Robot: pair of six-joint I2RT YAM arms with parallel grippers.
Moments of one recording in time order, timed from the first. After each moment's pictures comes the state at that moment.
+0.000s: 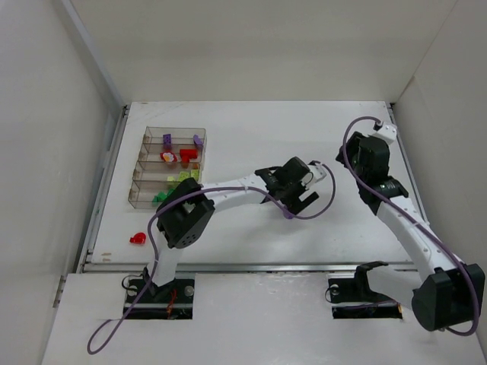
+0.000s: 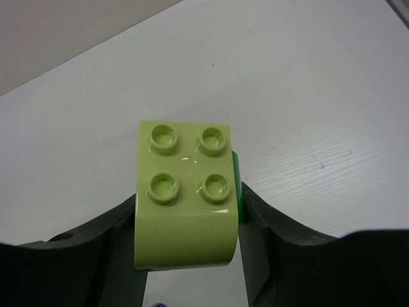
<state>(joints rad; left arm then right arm) -0.99 2.01 1.50 -0.37 -0.03 0.10 0.21 1.10 0.86 -0.12 0.37 0.46</state>
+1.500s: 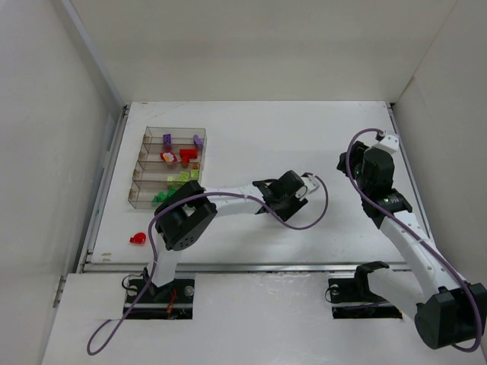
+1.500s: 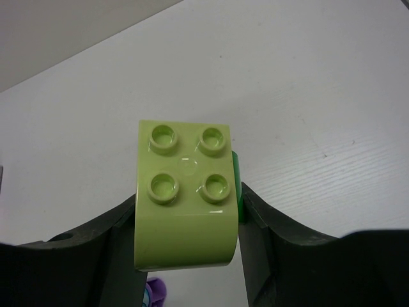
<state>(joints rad) -1.02 1.99 1.32 -0.25 -0.05 0.00 0.21 0.96 0.74 -0.10 0.32 0.45</state>
